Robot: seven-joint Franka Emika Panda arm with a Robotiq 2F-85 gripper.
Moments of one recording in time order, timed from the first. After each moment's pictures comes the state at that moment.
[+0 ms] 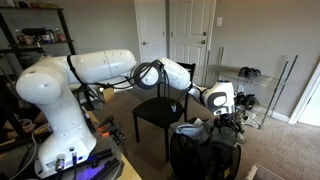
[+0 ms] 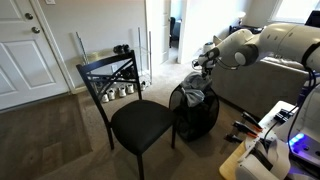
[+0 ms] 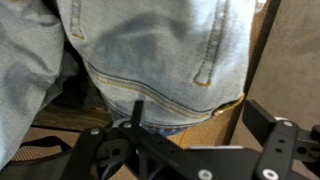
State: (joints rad) arm -0.28 1.49 -0.39 -0.76 0.18 2.33 2.60
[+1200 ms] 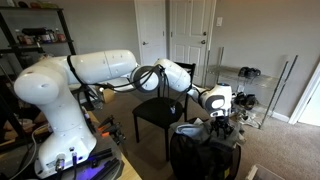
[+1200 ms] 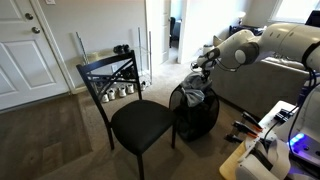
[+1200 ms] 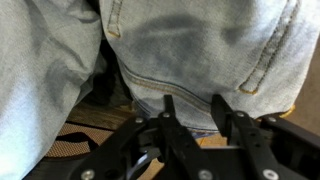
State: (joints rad) arm -0.32 1.49 -0.26 -0.77 0.13 2.30 2.59
